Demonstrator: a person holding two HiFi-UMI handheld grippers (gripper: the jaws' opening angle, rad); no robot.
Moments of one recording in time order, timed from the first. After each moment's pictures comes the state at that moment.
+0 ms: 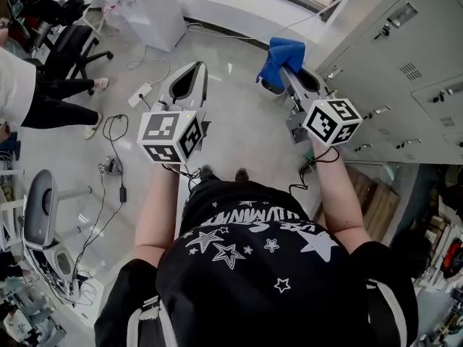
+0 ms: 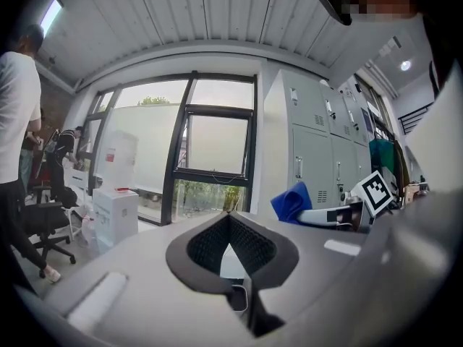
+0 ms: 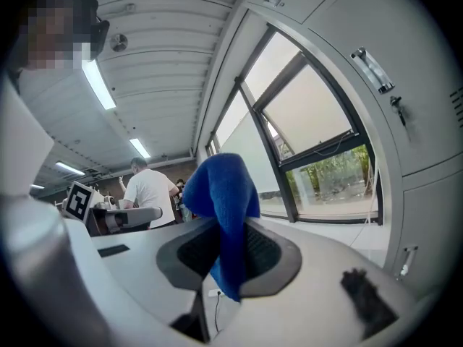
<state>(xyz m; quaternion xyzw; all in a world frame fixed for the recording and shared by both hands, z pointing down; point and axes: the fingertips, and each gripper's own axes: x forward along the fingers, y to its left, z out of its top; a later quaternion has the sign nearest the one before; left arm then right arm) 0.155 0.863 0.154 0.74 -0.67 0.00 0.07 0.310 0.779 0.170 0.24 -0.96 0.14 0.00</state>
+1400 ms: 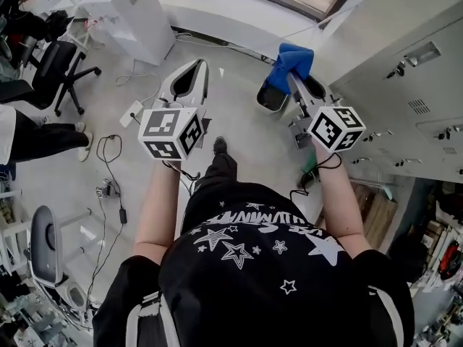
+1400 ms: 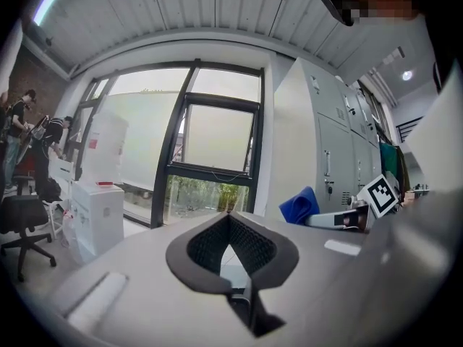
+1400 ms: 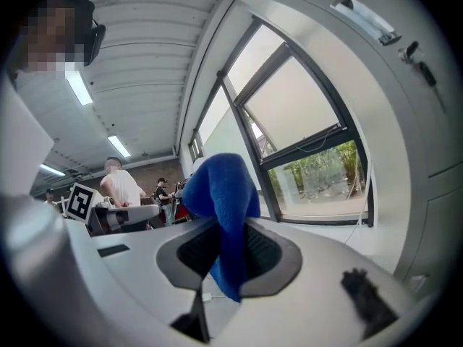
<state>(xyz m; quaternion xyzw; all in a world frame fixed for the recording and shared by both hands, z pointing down) 0.110 0.717 0.178 0.75 -0.65 -0.01 0.09 0.291 0.646 0.197 0.29 -0.94 0.16 0.01</state>
